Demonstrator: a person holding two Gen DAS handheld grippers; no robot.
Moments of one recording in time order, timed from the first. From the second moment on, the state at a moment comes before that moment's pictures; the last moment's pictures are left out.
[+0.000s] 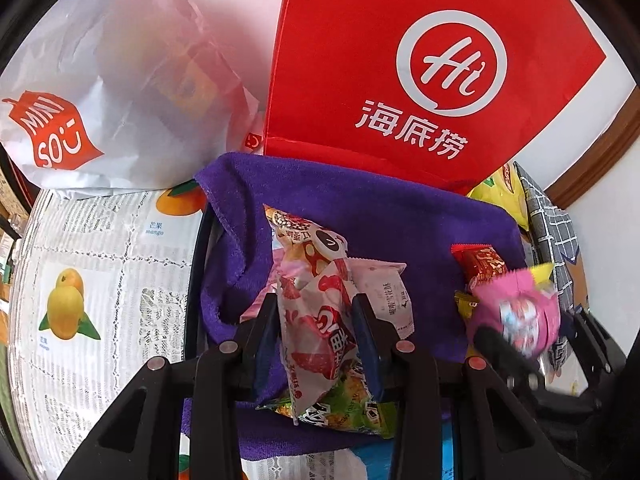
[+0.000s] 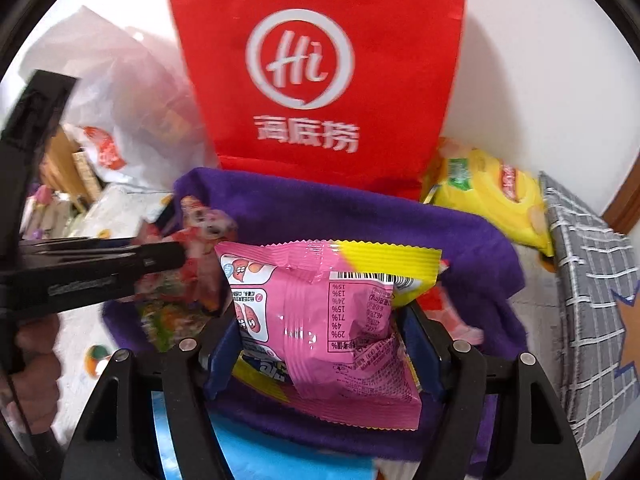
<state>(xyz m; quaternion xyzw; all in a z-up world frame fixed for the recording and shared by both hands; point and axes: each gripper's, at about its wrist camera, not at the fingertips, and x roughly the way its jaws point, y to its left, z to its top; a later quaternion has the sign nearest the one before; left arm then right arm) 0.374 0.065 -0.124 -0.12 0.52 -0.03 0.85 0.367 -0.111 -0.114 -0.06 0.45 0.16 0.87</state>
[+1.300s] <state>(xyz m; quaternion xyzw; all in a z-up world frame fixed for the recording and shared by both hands) 0.344 0.044 -0.071 -0.11 0.48 -0.09 0.87 0.289 -0.135 -0.085 -0.05 0.46 0.15 0.88</state>
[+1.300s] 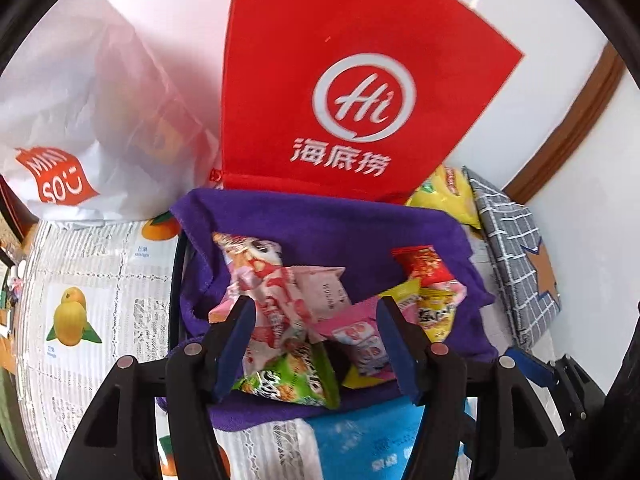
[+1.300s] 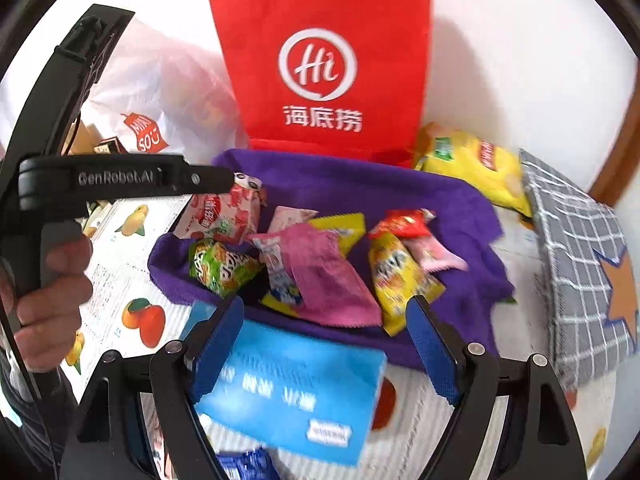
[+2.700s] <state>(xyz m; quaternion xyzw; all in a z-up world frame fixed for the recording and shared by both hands) 0.175 0.104 -0.085 -0.08 0.45 -0.02 0.89 0.156 -0.104 -0.193 -0.13 0.47 0.23 0.84</state>
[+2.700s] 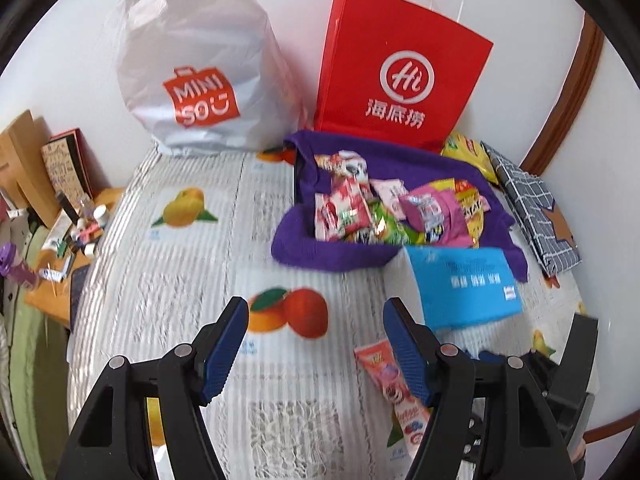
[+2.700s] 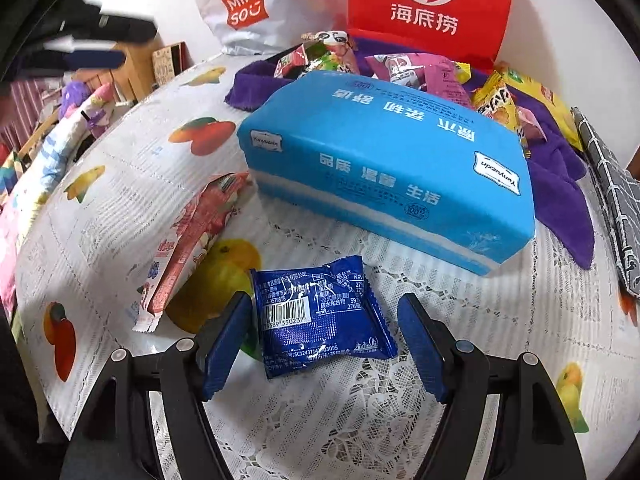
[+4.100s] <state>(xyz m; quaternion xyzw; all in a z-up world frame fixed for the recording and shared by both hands) 0.168 0.023 -0.174 -0.04 0.52 -0.07 0.85 0.140 -0.147 -0.186 -0.10 0.43 0.13 0.89</state>
